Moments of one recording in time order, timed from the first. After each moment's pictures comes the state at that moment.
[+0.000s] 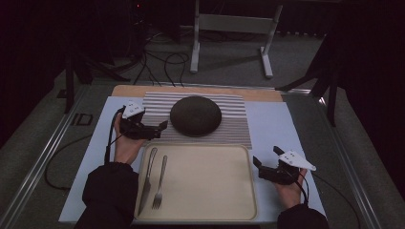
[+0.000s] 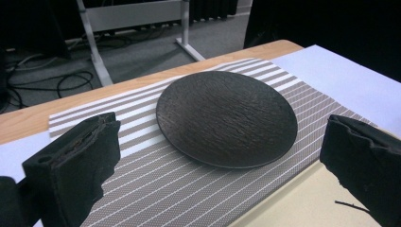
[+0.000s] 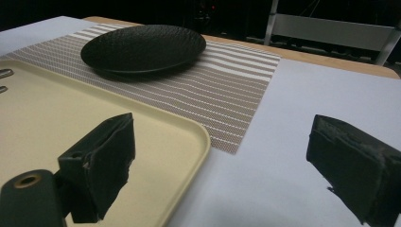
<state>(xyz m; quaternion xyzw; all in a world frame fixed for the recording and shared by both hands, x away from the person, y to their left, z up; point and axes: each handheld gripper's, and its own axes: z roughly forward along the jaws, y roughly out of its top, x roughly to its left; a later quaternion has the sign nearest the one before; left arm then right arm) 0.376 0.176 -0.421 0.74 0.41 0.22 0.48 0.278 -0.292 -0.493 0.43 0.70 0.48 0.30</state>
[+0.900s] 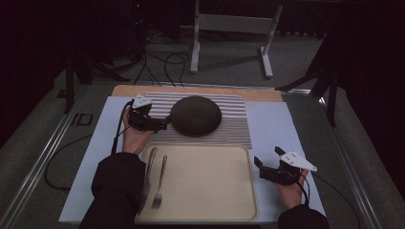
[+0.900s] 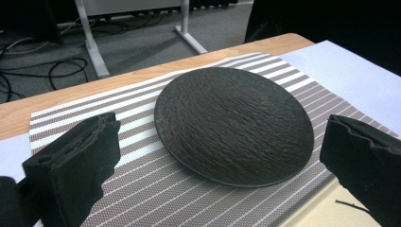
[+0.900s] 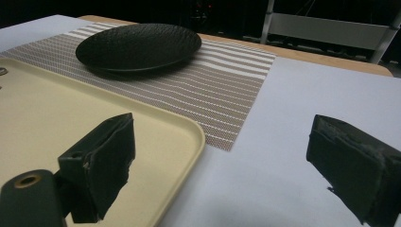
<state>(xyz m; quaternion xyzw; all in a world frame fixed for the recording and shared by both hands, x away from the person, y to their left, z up) 0.413 0.163 -0.431 0.75 0.43 0.20 0.46 0.277 -0.295 -0.493 0.44 0.70 0.47 0.30</state>
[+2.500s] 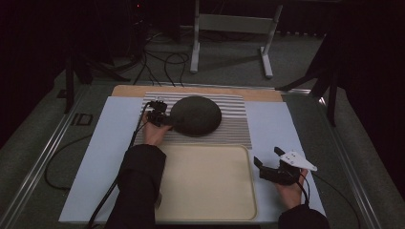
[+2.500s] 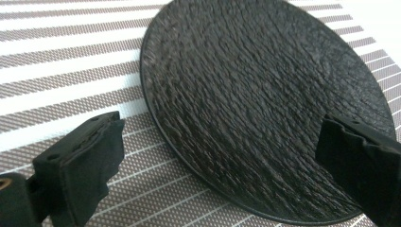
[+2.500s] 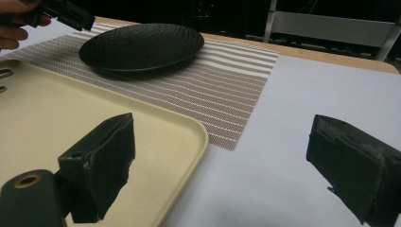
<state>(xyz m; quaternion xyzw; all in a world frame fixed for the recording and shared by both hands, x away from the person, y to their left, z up) 0.481 0.126 -0.499 0.75 0.53 0.10 0.38 0.277 -0.295 -0.494 0.44 0.70 0.48 0.29</state>
